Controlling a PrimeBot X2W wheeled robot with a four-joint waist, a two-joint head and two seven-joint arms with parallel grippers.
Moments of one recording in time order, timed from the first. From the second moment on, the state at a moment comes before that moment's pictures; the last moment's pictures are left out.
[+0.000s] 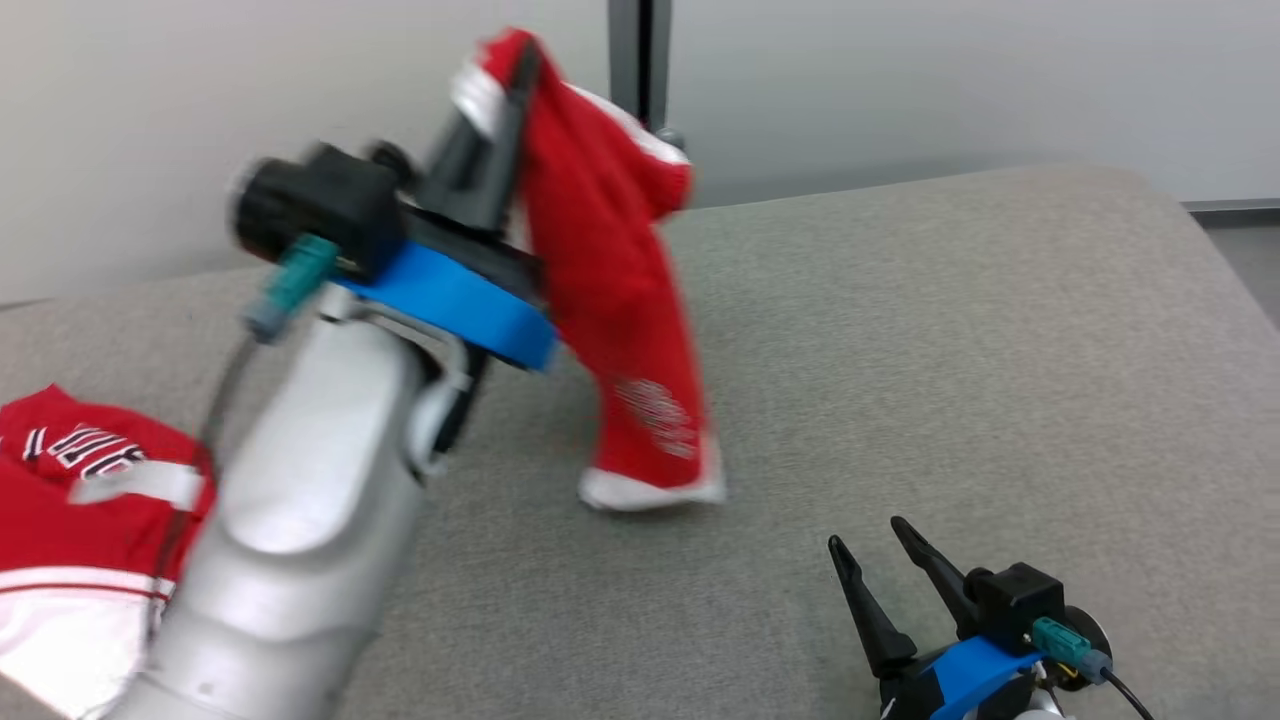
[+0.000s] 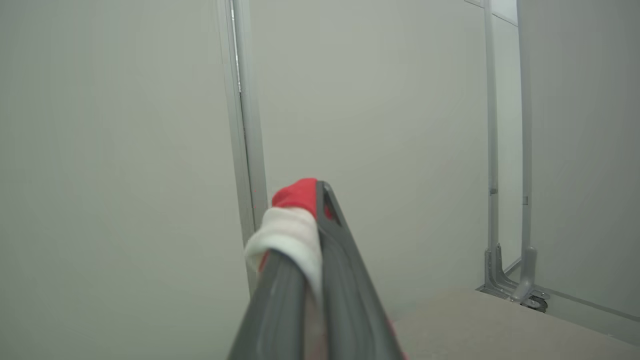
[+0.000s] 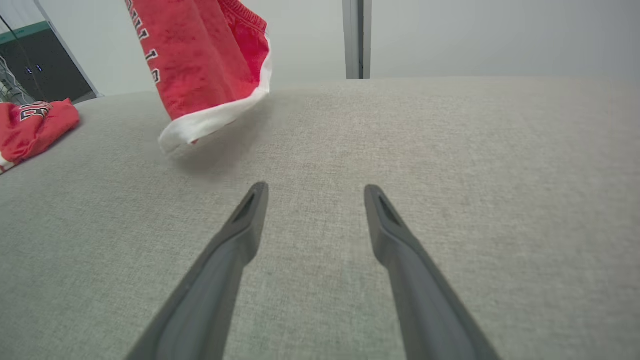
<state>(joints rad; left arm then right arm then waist) -0.78 0.20 -0.49 0.44 -0.45 -0.12 -0.26 -0.17 -0.12 0.30 0.49 0.25 0.13 -0.26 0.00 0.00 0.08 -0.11</state>
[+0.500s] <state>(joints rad) -0.48 0.10 -0.59 0.70 -0.40 -0.10 -0.26 -0.15 -0.10 0.27 0.49 0.25 0.13 -0.26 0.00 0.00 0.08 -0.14</state>
